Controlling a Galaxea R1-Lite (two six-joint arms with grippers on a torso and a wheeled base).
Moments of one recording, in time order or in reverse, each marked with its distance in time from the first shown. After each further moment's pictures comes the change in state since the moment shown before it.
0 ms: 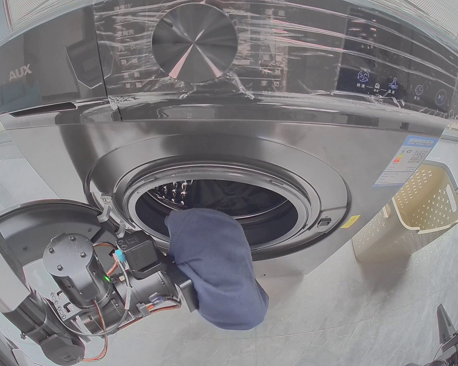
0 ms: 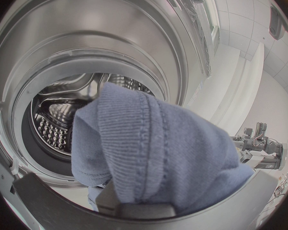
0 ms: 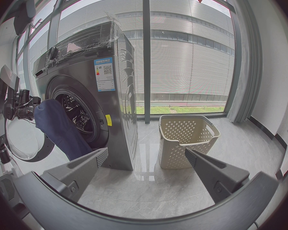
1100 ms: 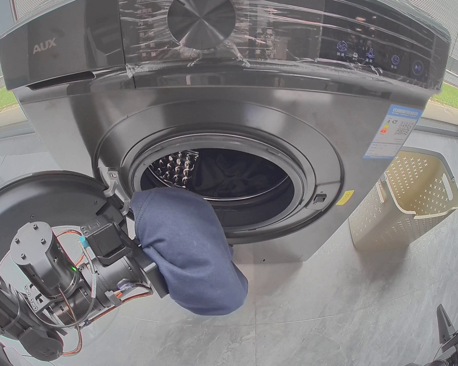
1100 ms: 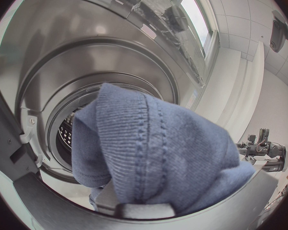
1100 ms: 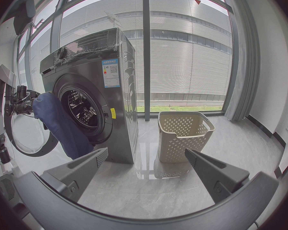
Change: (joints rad) left arm 0.087 -0.118 0.041 0.001 -0.004 0.012; right arm 0.000 0.002 0.000 0.000 0.000 0.000
